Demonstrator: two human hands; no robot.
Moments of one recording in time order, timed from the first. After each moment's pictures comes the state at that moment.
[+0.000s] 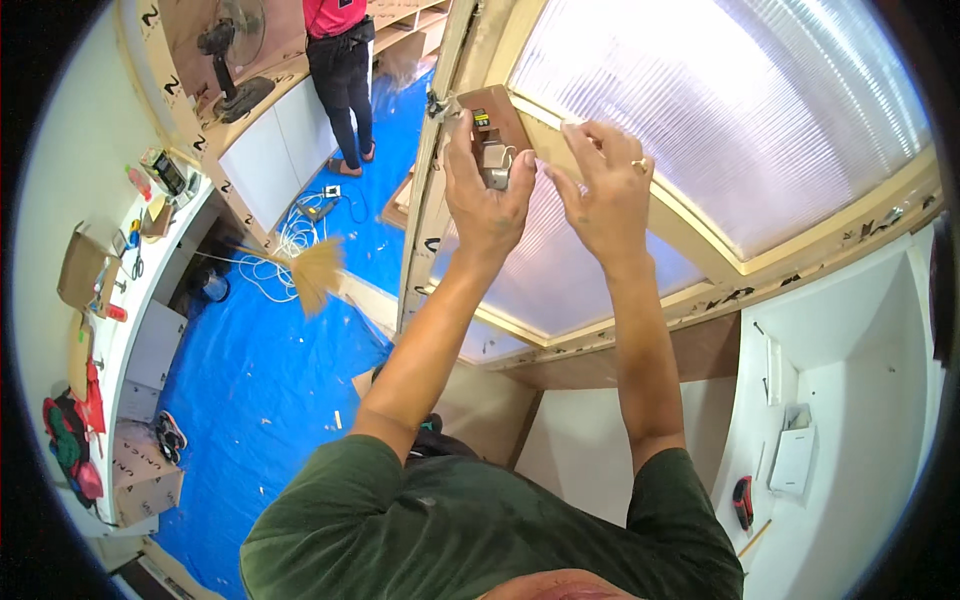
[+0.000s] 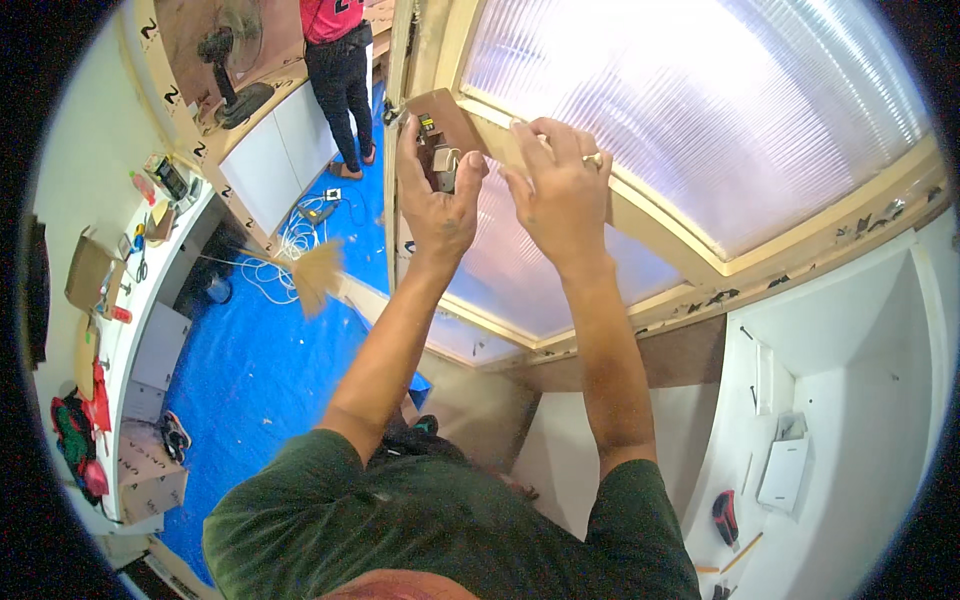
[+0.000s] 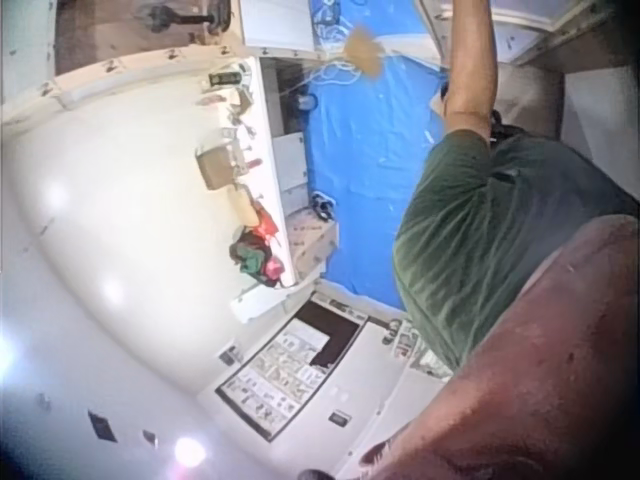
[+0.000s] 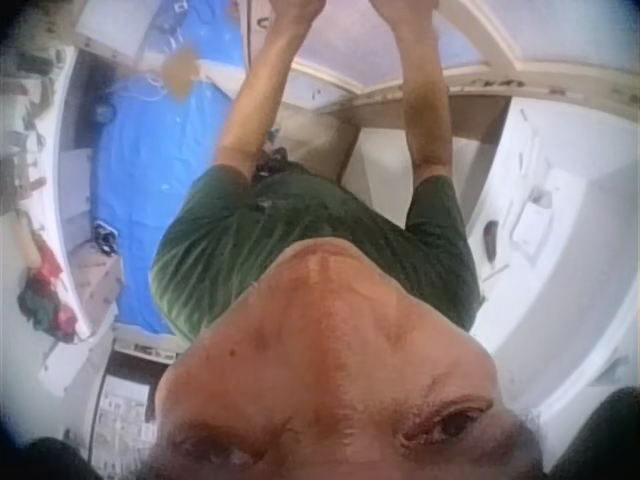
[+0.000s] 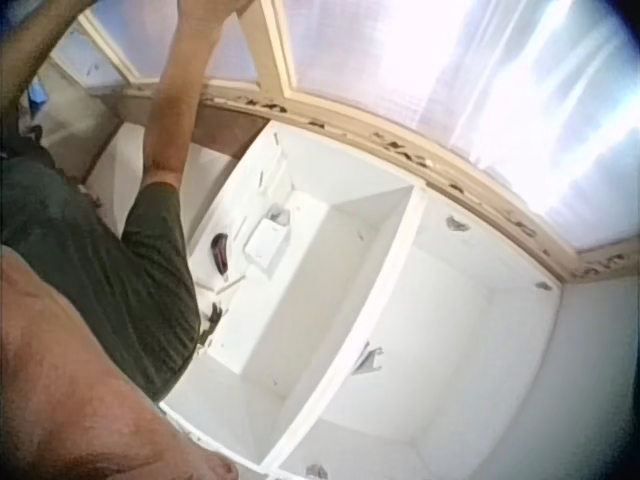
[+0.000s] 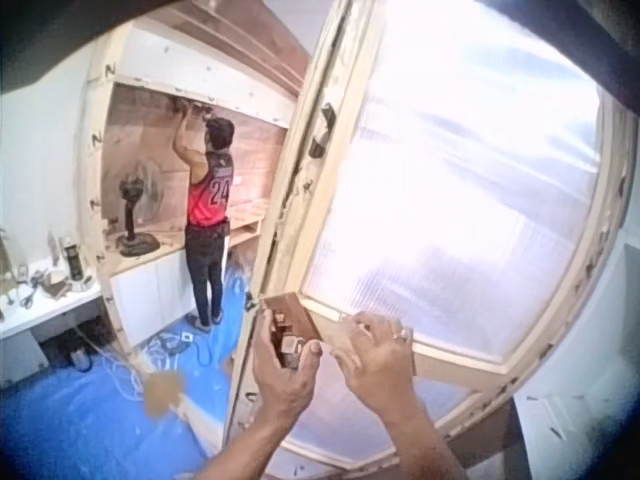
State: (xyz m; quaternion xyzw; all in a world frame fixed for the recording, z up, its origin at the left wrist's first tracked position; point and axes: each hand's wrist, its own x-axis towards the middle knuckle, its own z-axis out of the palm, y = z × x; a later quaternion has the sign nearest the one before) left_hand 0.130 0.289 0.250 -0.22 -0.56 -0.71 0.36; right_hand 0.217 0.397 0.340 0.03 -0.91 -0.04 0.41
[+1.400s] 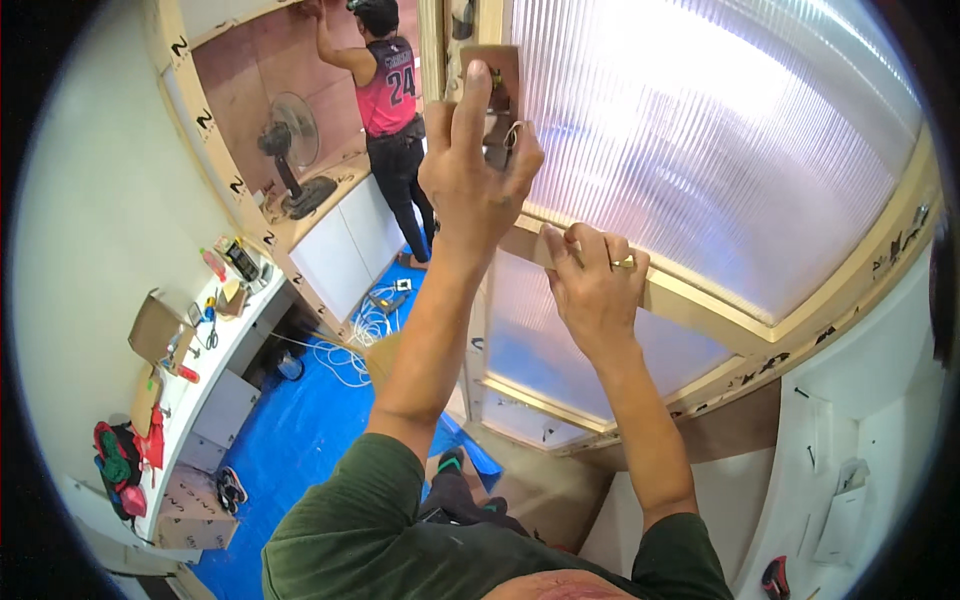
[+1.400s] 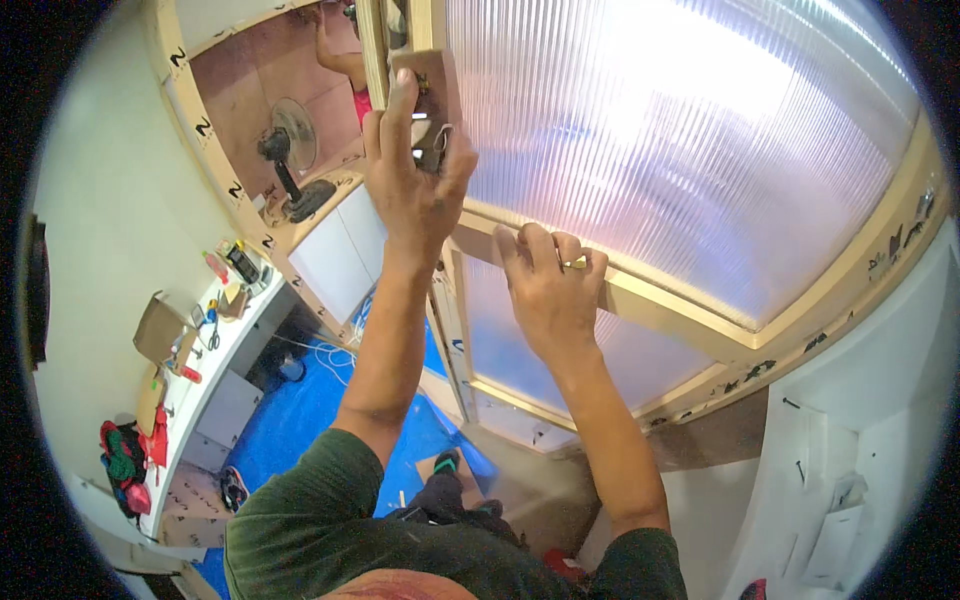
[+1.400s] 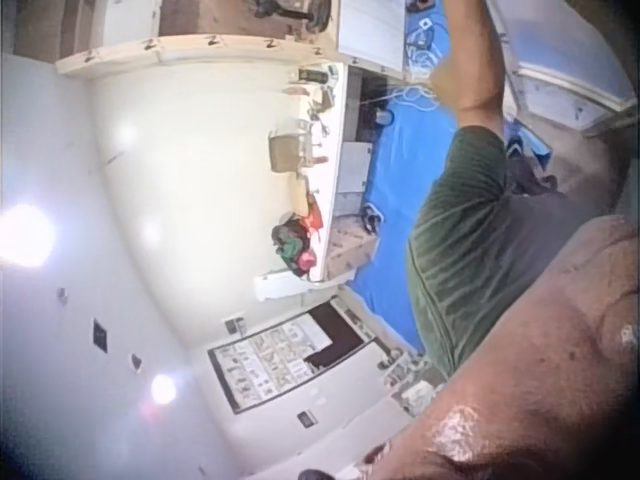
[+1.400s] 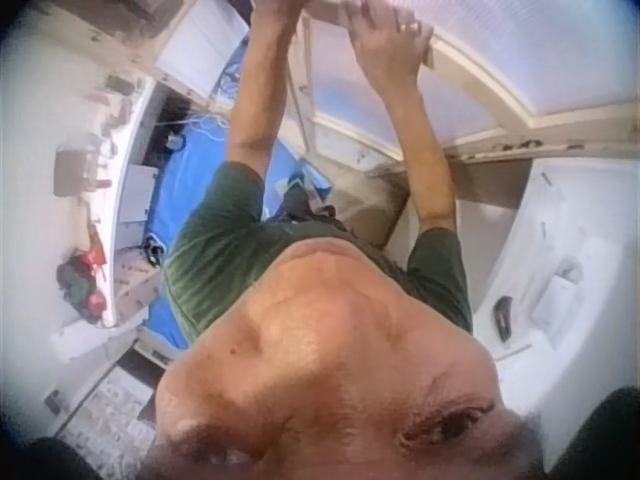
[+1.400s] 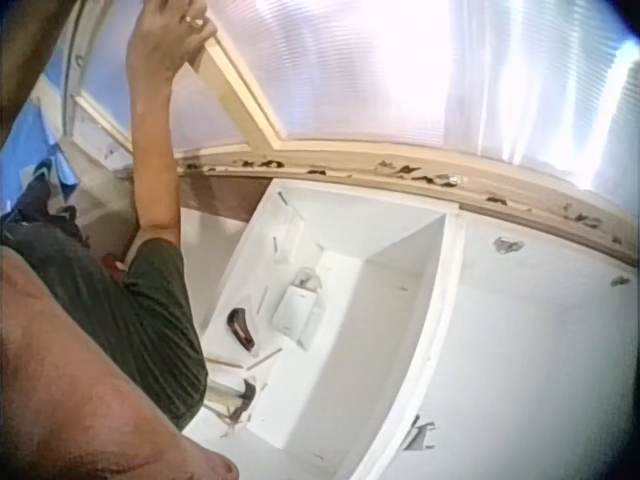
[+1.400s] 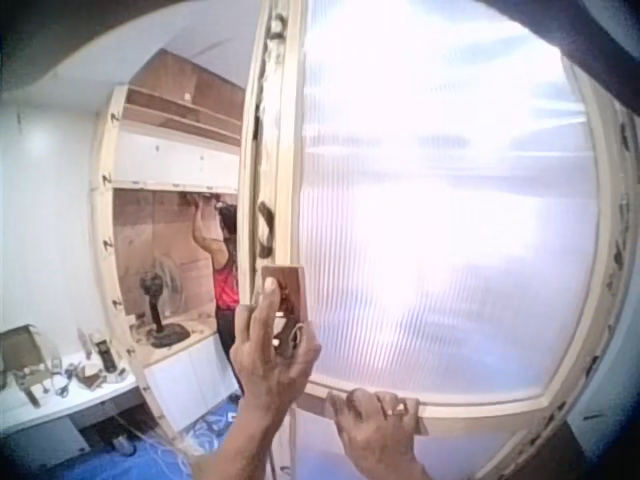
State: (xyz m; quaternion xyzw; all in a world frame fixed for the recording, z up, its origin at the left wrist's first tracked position) left_hand 0.055 0.282 0.402 -0.36 -0.55 -0.50 0.57; right_hand 0.204 0.399 0.324 0.00 -0.87 -0.10 0.48
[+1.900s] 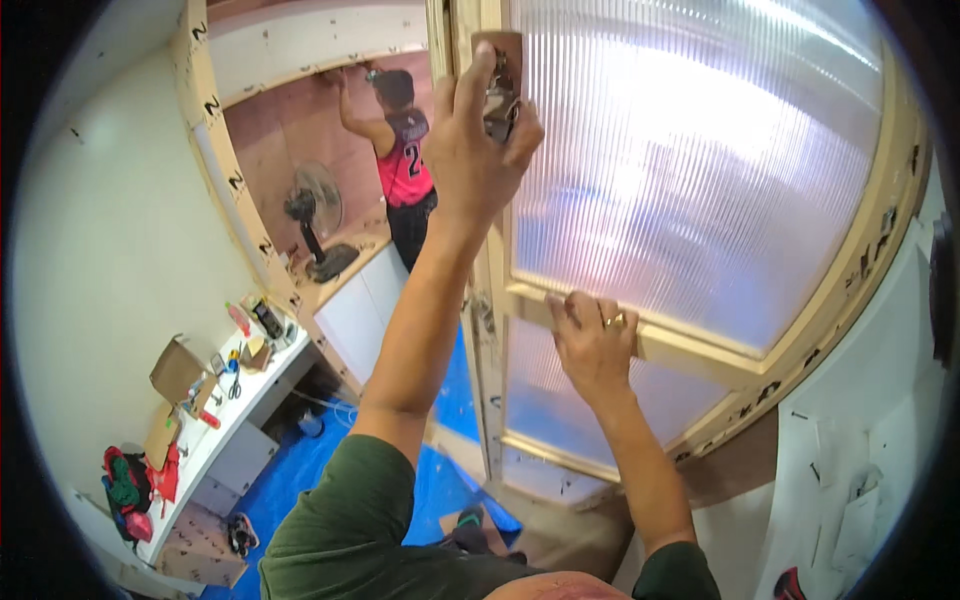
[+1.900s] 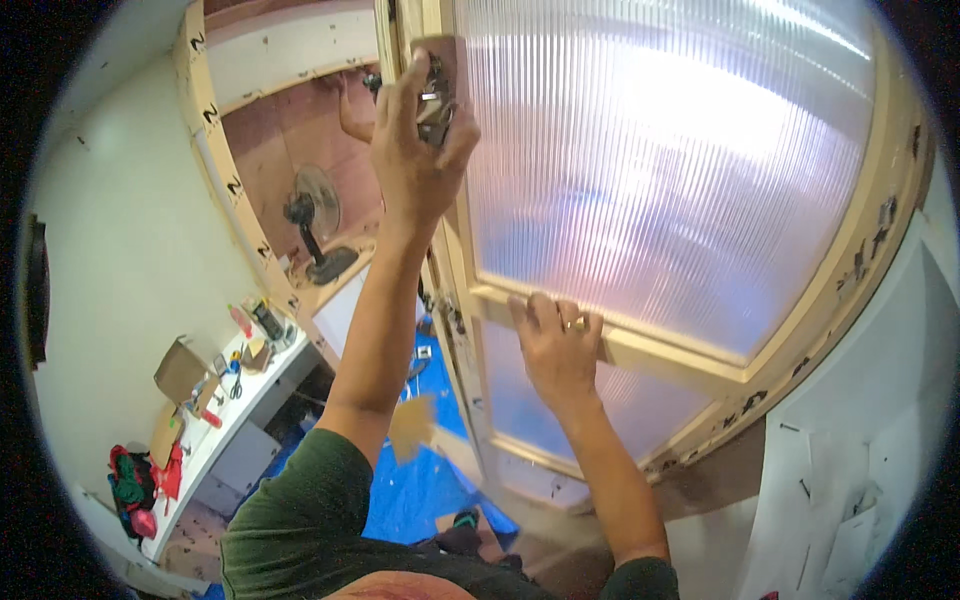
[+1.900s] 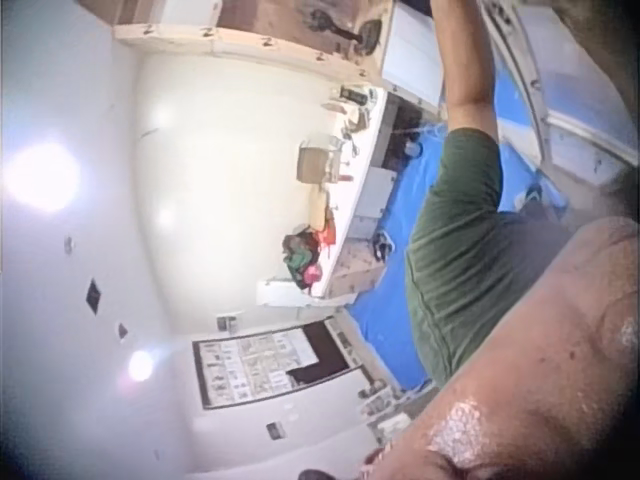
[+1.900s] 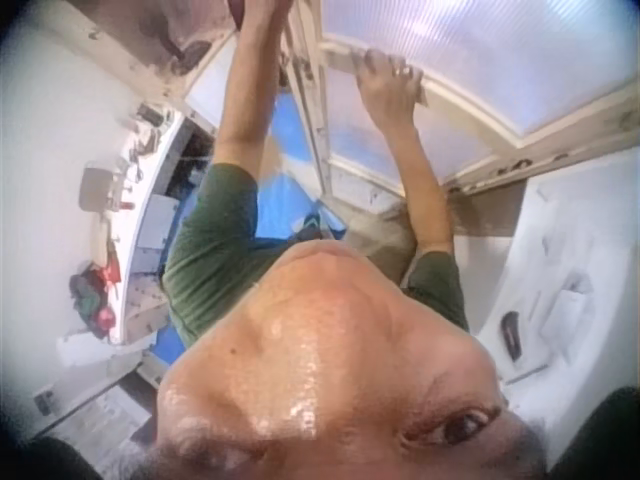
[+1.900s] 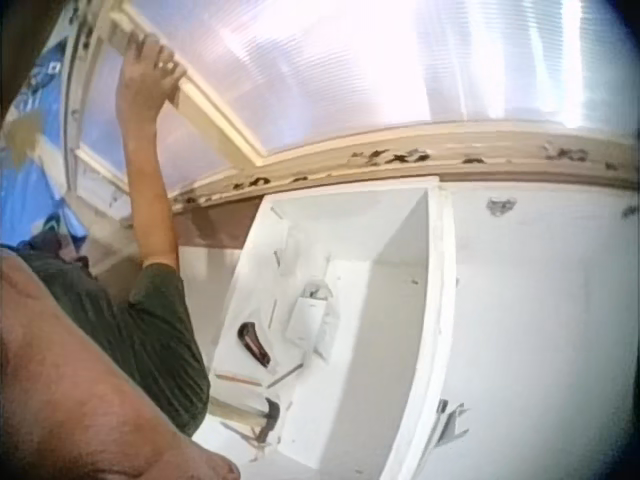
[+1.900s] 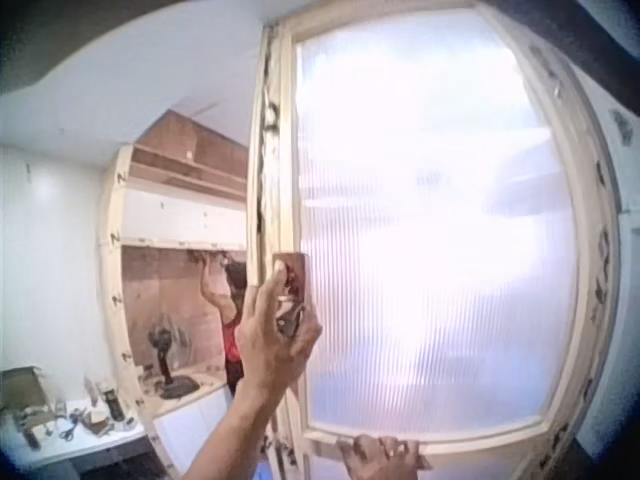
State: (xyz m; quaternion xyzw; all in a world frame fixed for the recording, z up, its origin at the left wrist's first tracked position) left_hand 0.032 0.279 0.521 -0.41 -0.51 -0.46 0.60; right_hand 0.203 0.399 0.321 -0.01 -0.87 -0.11 0.49
